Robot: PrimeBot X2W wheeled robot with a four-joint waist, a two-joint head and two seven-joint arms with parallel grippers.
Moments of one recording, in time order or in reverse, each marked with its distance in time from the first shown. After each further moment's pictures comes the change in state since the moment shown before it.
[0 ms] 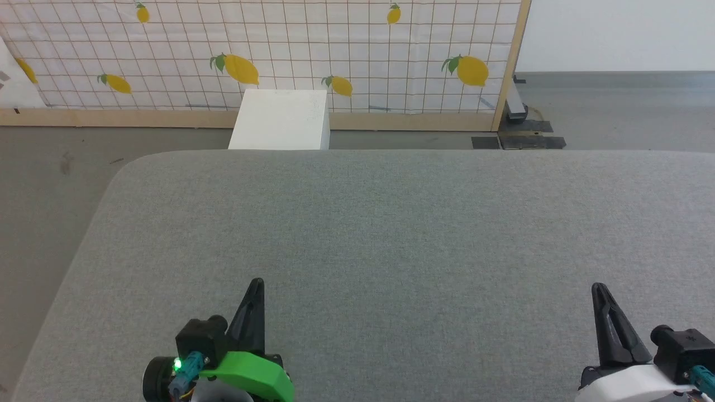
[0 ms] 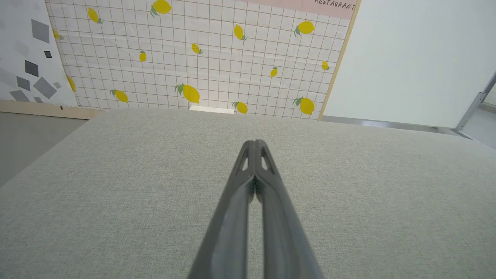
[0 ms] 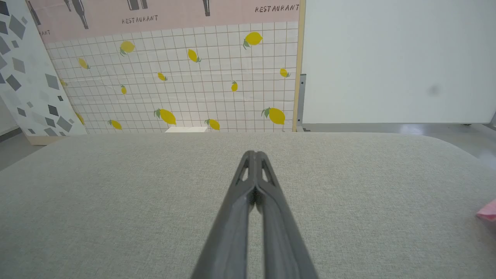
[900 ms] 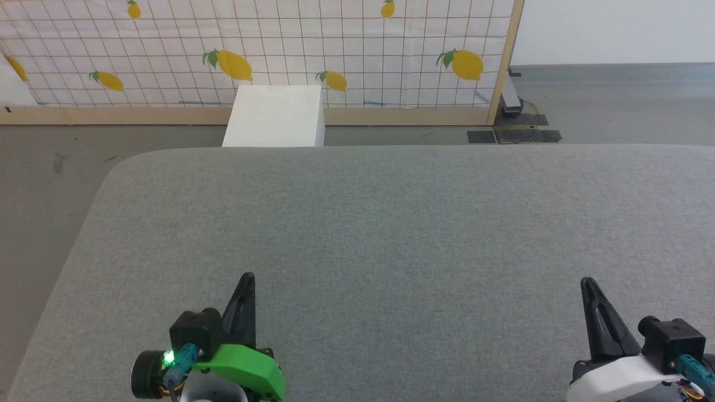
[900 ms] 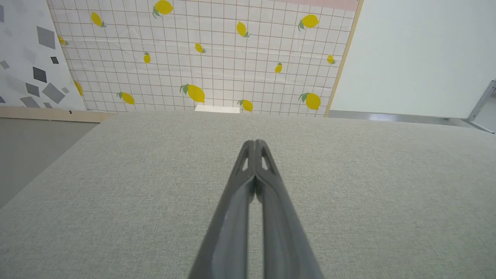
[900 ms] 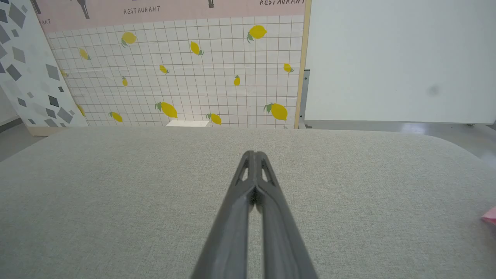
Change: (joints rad) left arm 0.000 0.000 0.037 -0.040 0.050 0.000 0.053; right arm -0.022 0.000 0.023 0.000 -0.022 0.000 0.032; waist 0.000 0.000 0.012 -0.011
